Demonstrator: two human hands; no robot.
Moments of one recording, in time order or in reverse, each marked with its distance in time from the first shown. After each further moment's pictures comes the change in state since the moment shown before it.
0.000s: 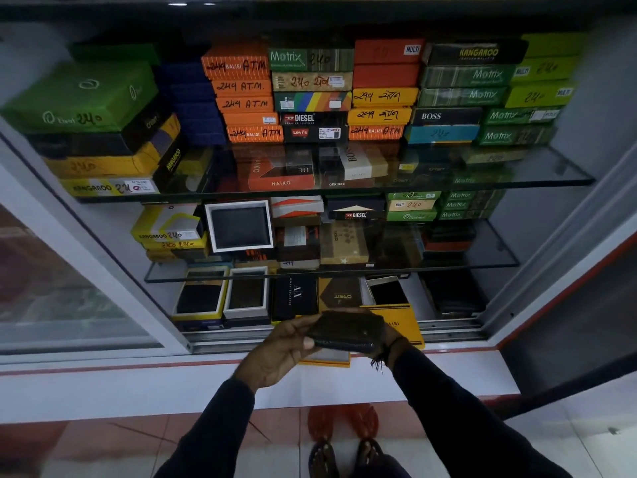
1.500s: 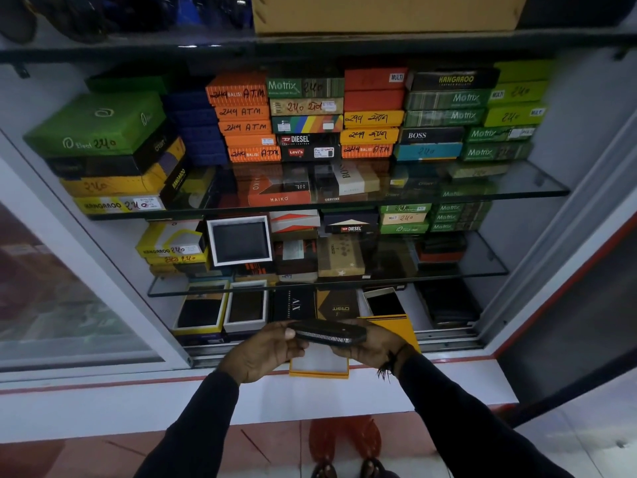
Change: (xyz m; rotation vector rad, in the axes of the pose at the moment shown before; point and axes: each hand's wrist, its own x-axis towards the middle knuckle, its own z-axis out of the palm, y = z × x) left_hand -0.008 0.039 -0.009 0.048 0.015 -0.088; right_hand 0.010 -0.007 -0.003 0.038 -0.220 0.074
